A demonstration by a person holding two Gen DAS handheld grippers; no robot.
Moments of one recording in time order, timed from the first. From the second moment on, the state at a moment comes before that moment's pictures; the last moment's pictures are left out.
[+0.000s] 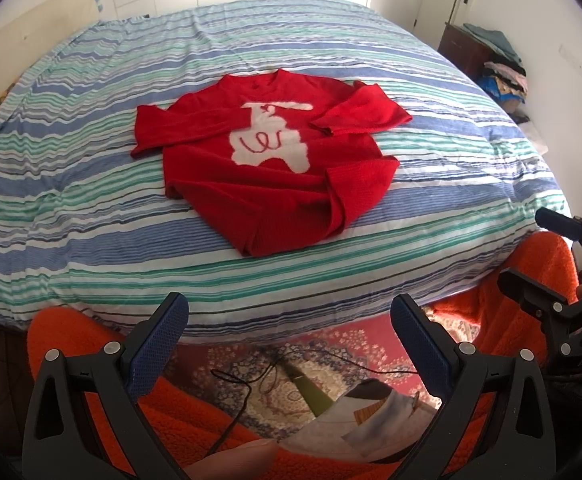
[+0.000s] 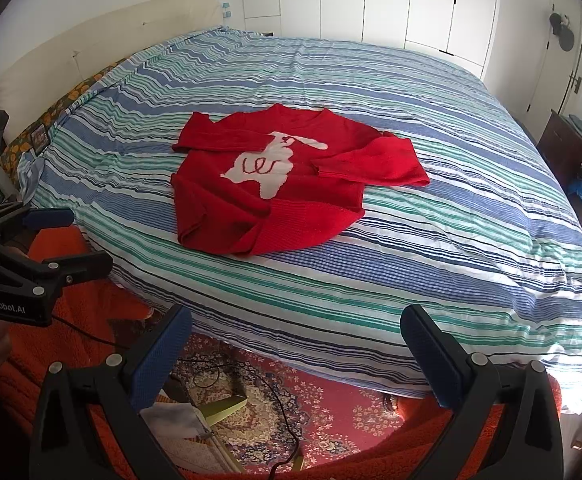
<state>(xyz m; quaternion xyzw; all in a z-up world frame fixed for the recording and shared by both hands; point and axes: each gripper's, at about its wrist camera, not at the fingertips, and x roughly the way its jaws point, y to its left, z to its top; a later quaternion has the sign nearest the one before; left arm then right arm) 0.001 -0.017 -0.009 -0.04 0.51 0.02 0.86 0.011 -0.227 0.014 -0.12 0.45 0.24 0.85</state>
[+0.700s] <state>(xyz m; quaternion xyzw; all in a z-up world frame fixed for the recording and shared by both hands) -0.001 -0.007 -0.005 -0.06 0.50 0.04 0.86 0.008 -0.218 0.016 -0.13 0.44 0.25 0.85</state>
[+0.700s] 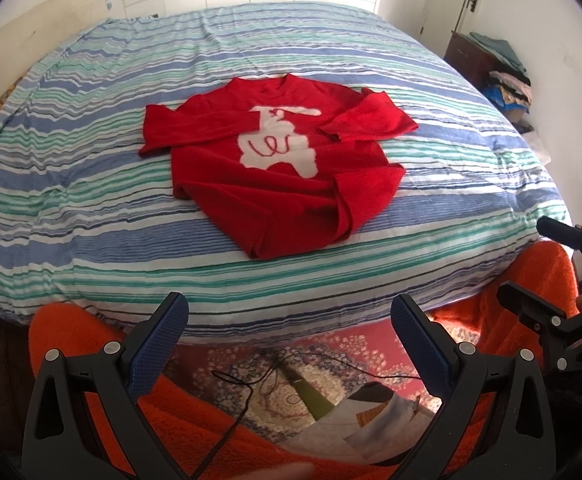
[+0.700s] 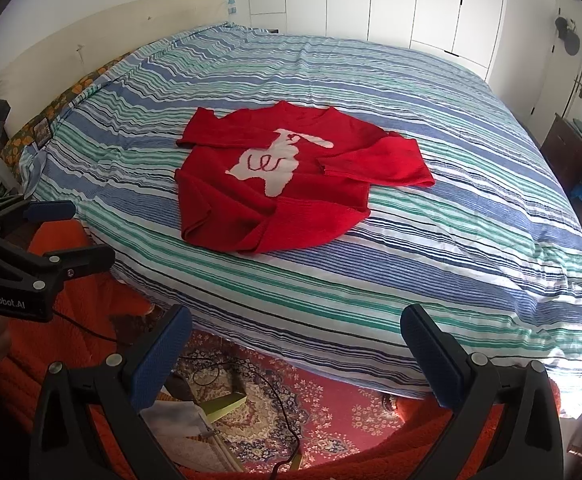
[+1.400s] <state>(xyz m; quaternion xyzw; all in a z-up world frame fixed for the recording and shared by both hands) 0.039 0.053 -0.032 -0.07 0.46 0.14 0.87 0.051 -0.225 0.016 -0.16 0.37 0.27 0.87</state>
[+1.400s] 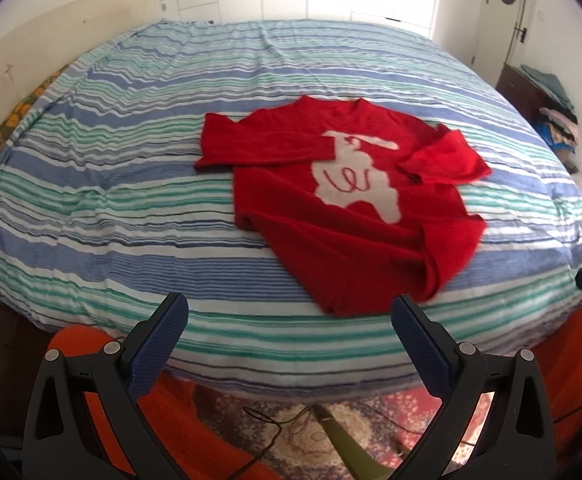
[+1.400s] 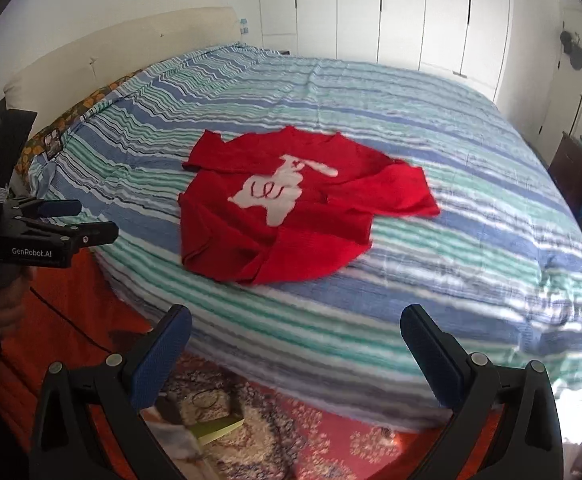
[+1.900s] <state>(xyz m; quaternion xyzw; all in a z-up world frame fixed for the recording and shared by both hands) 0.026 0.093 -0.105 -0.15 0.51 0.20 0.82 0.261 -0.098 -0.143 -0.38 0.39 0.31 0.78</state>
